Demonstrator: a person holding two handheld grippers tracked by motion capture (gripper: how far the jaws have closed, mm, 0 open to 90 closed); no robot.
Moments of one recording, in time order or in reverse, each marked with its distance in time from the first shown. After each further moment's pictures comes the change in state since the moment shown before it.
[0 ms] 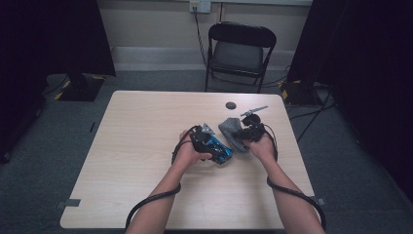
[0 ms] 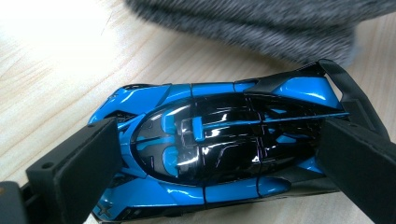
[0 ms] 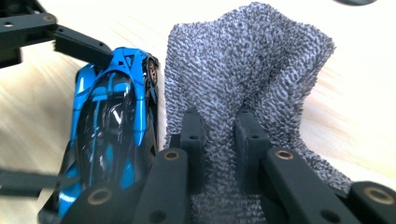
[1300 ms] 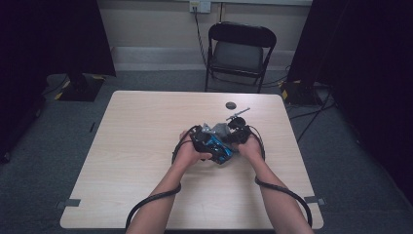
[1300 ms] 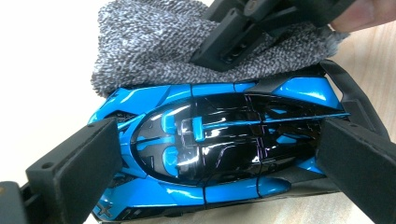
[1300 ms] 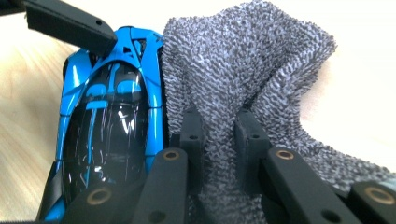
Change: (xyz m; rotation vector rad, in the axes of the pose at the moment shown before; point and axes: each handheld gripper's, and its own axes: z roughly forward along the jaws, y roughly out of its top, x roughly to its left) left arm 0.000 0.000 0.000 0.002 -0.001 -0.003; right arm 0.019 0.006 0.040 0.093 0.016 -0.059
